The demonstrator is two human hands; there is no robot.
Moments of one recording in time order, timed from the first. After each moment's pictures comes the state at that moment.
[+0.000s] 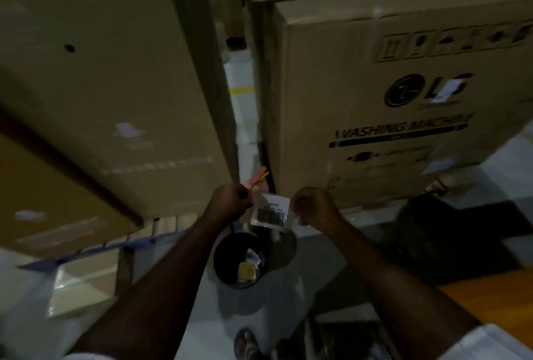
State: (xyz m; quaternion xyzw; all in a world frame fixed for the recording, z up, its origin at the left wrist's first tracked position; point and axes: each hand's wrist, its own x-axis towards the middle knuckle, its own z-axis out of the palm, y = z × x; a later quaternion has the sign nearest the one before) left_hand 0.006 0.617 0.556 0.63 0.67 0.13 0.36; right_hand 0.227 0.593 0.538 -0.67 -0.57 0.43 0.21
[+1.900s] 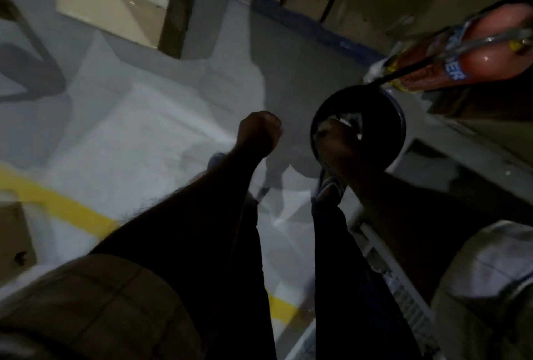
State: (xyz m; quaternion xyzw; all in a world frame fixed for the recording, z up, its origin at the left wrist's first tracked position) left_hand -0.280 0.567 0.069 0.16 0.82 0.16 0.53; right_hand -0.131 0.649 0.063 -0.58 -0.68 0.37 -0.24
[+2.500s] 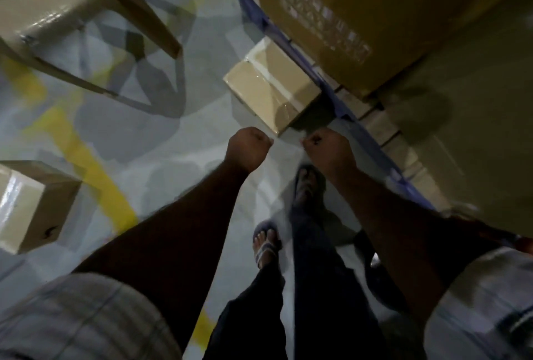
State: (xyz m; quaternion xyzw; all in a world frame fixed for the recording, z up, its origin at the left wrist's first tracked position) left_hand -0.610 0.486 0.181 0.01 0.86 0.31 0.40; right_hand -0.508 0.636 0.167 -0.39 -0.82 0.37 -0.20
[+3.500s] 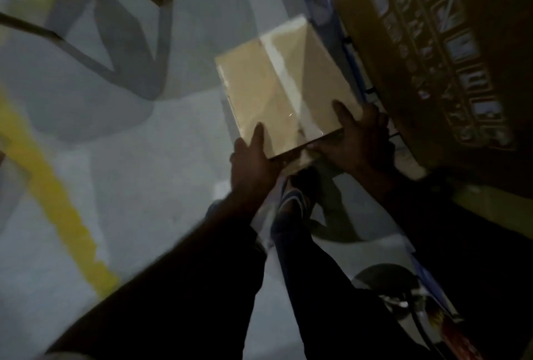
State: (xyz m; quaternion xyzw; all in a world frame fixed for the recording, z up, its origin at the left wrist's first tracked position) left_hand -0.734 0.543 -0.026 -0.09 0.87 0.24 0.42; right_hand -0.697 0.743 -0.054 -0.20 -0.95 0.14 -0.21
